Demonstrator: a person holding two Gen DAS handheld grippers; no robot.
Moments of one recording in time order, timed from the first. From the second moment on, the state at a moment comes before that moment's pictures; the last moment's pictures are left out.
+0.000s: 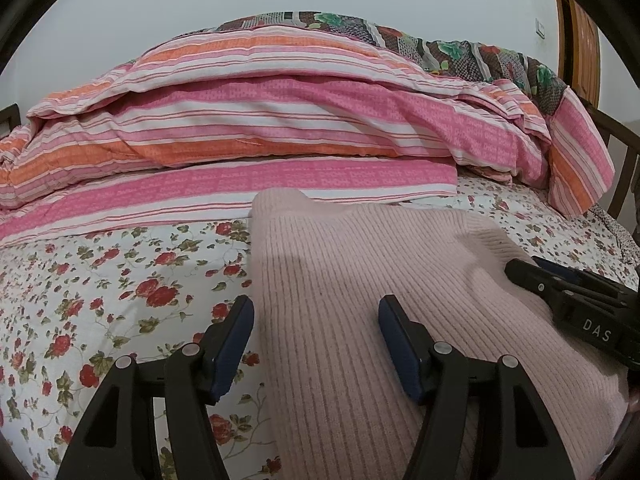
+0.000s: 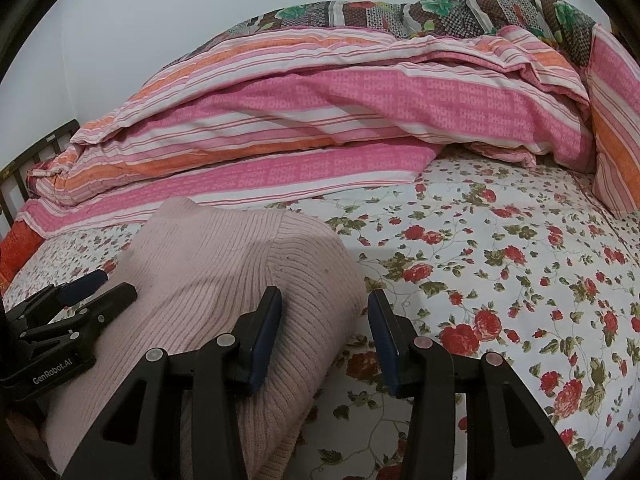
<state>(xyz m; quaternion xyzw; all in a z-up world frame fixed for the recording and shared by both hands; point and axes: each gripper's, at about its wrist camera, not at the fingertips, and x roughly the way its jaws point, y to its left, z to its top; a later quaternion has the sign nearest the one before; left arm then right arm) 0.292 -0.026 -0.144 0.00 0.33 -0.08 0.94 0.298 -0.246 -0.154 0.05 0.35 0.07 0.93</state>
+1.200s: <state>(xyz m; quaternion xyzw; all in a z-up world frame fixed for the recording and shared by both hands) 0.174 0.012 -0.123 -0.06 0.33 -0.13 0.93 0.230 -0.270 -0.117 0.10 0.38 0.14 0.91</state>
